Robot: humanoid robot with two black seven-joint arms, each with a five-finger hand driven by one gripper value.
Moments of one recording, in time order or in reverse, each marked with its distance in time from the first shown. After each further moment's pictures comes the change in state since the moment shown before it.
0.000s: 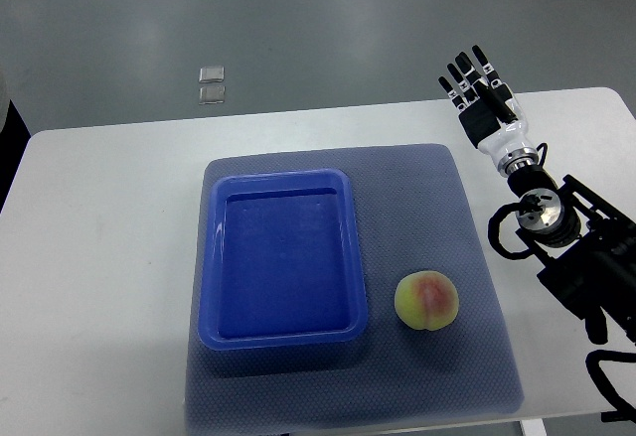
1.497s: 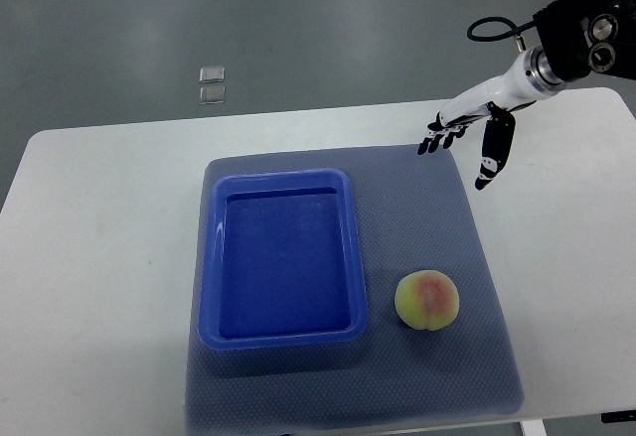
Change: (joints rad) left arm -0.011 0.000 0.001 -0.015 0.005 -0.016 0.000; right arm 1.165 -0.493 -1.605 0.638 -0.767 0.323 -0.296
